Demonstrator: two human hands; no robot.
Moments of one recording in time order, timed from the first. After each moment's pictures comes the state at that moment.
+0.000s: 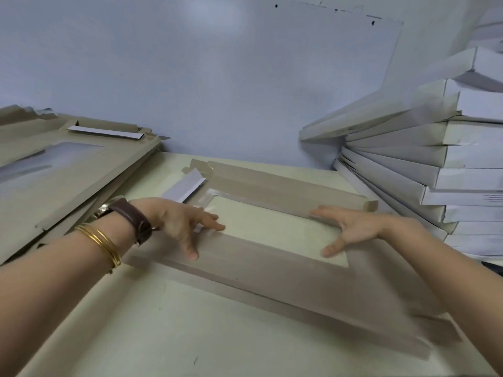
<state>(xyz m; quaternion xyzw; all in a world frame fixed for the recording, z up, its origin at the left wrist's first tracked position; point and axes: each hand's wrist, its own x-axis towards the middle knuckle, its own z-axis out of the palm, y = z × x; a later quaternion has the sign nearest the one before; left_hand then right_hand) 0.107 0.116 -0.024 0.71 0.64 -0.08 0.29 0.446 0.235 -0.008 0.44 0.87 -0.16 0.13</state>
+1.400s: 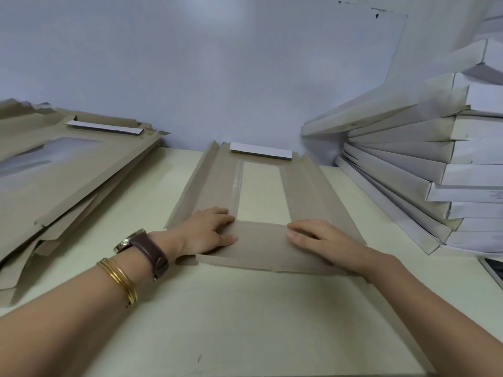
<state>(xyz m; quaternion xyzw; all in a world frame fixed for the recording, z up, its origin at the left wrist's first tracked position) 0.148 0.112 -0.064 0.70 0.68 0.12 0.19 0.417 0.169 -0.040 0.42 0.87 -0.26 -0.09</state>
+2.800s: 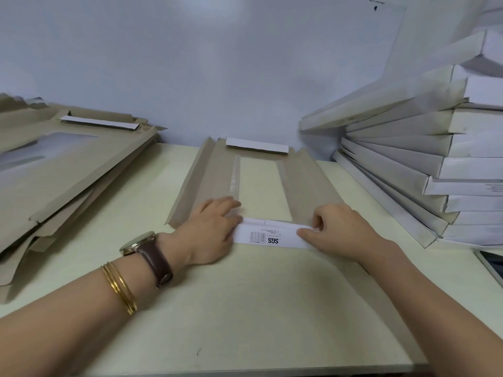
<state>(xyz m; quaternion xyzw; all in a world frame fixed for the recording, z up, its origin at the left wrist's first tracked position) 0.161 0.104 -0.075 0.78 0.61 0.10 -0.05 0.419 0.178 -0.036 0.53 0.84 -0.02 -0.10</state>
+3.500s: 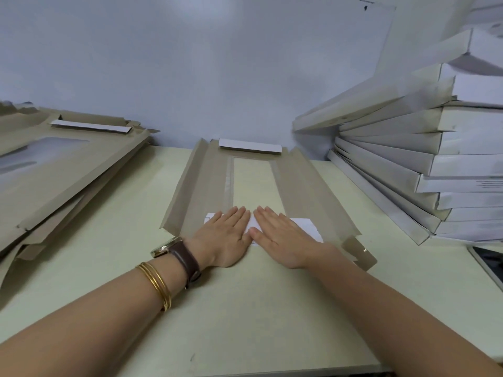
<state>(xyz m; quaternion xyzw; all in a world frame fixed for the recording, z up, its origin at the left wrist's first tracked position) 0.196 0.127 -0.089 0.74 0.67 0.00 0.07 0.359 0.186 -0.091 0.40 0.91 -0.10 0.01</state>
